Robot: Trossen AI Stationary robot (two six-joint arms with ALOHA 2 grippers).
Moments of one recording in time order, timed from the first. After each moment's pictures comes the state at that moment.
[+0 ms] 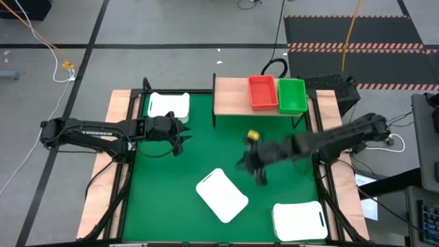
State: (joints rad) left arm 0.13 1.01 0.58 -0.19 -0.15 -0.03; right arm 0.23 1.36 1.14 -0.38 0.02 -0.10
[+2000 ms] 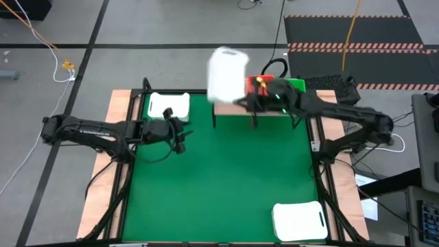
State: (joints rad) left arm 0.02 1.01 0.67 -0.18 -0.40 0.03; right arm -0.28 1.30 1.17 -0.19 -0.05 -0.52
